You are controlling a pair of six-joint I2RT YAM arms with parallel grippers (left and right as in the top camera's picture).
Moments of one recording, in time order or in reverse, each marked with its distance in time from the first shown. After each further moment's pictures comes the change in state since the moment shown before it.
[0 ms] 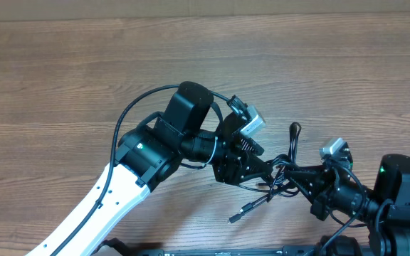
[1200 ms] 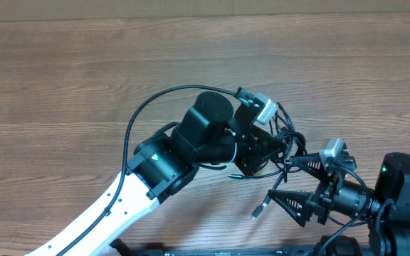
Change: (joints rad) left arm -0.136 0.001 0.000 0.220 -0.344 -0.376; right arm 0.000 0.000 0.000 0.054 -0.197 0.034
